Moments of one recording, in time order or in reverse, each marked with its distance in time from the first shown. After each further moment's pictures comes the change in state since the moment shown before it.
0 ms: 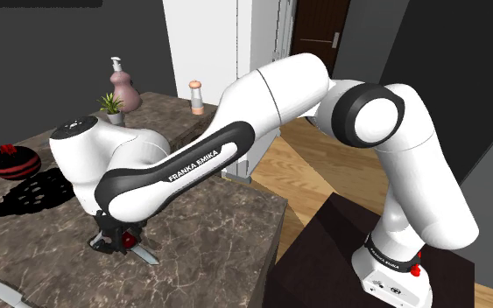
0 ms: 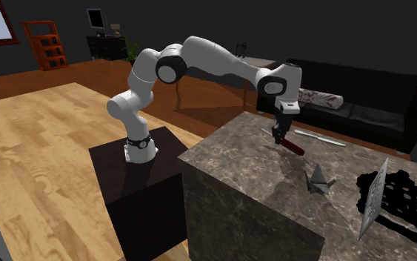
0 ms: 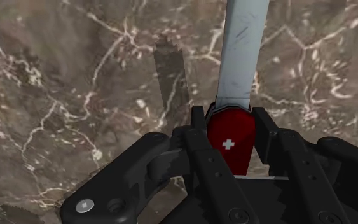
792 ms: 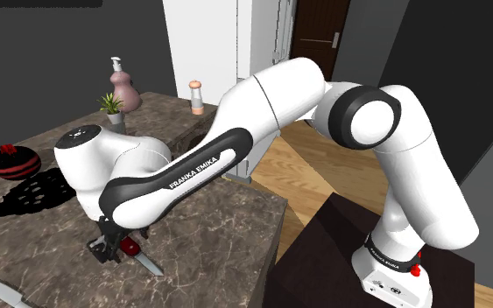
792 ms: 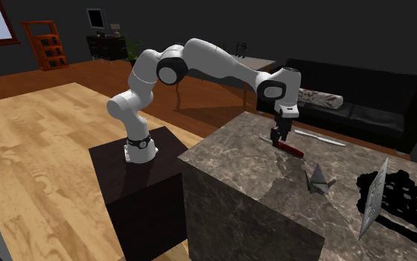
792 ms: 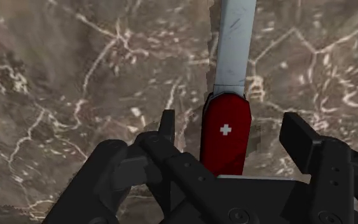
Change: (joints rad) arm 0.001 0.017 -0.005 -0.016 -0.008 0.032 0.006
